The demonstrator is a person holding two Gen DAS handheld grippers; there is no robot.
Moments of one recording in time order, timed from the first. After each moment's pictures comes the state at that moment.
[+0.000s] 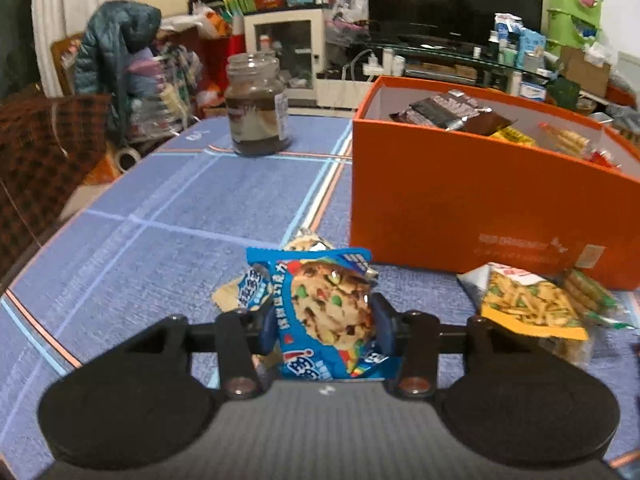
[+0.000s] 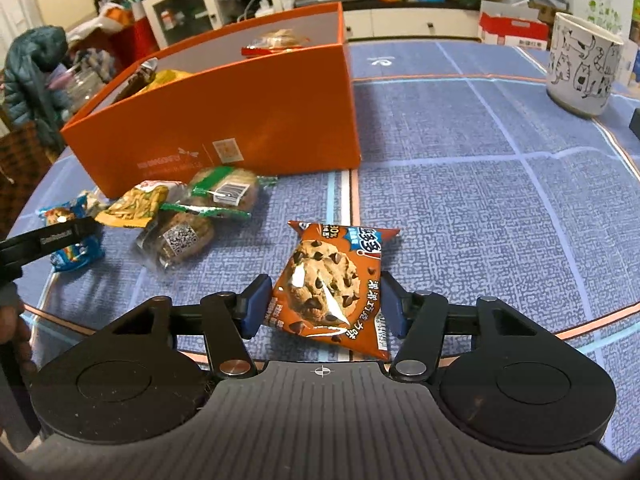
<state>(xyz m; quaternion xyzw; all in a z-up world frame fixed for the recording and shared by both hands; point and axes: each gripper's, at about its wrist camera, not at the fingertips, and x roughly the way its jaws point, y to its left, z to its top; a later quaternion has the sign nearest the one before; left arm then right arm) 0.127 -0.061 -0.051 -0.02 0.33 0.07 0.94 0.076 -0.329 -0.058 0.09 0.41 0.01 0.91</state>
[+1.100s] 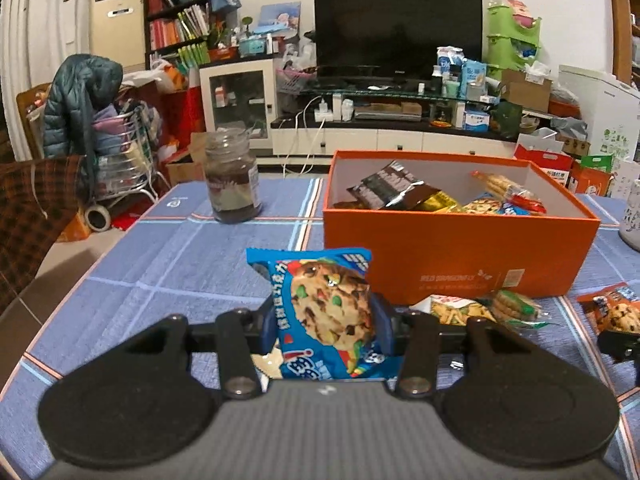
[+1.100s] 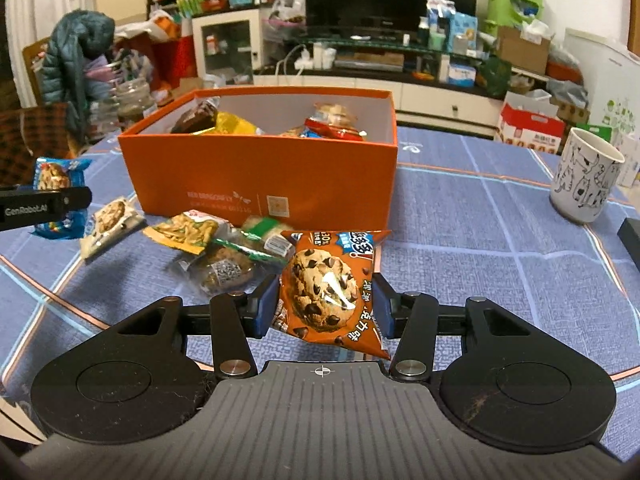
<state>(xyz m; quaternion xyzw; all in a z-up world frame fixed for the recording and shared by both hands) 0.077 -0.060 0.007 0.02 0.27 0.00 0.96 0.047 -0.300 -0.015 -0.01 0.32 0.04 0.95</state>
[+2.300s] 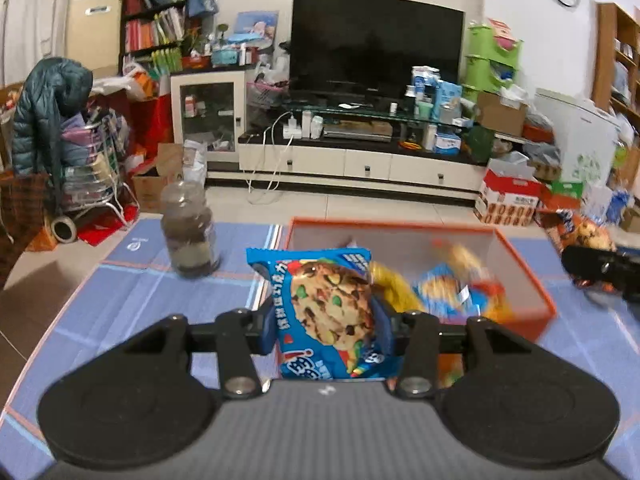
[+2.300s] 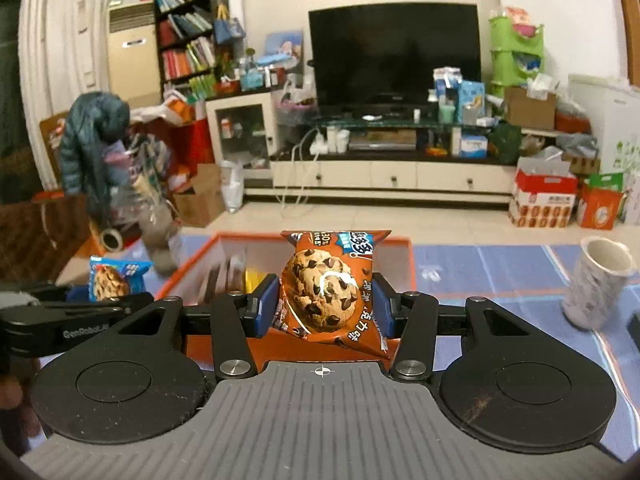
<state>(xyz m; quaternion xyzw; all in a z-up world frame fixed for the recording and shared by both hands) 0.143 -0.077 0.077 -0.02 0.27 -0.05 0.96 0.102 -0.293 0.093 0.03 0.22 0.07 0.97</state>
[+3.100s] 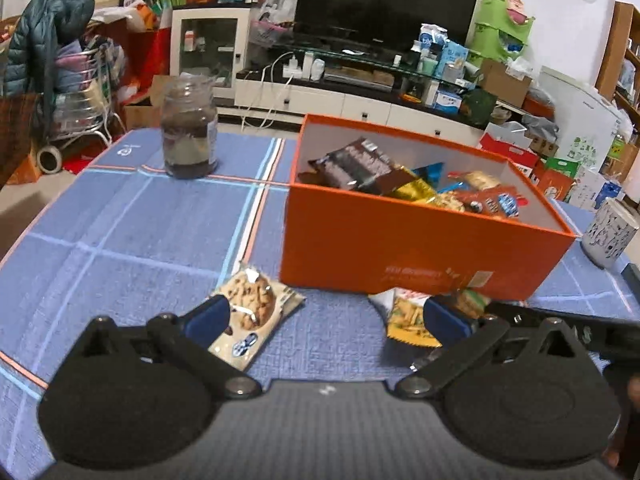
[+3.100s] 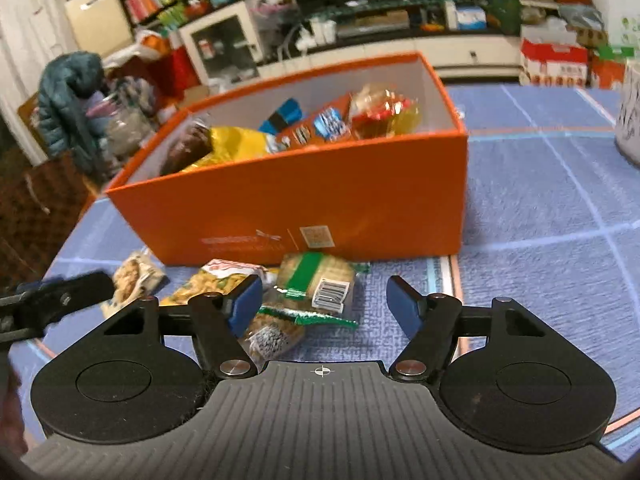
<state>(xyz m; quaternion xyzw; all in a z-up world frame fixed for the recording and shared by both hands) 0.111 -0.049 0.000 -0.05 0.34 -0.07 0.94 0.132 -0.290 -0.039 0.12 0.37 0.06 0.92</state>
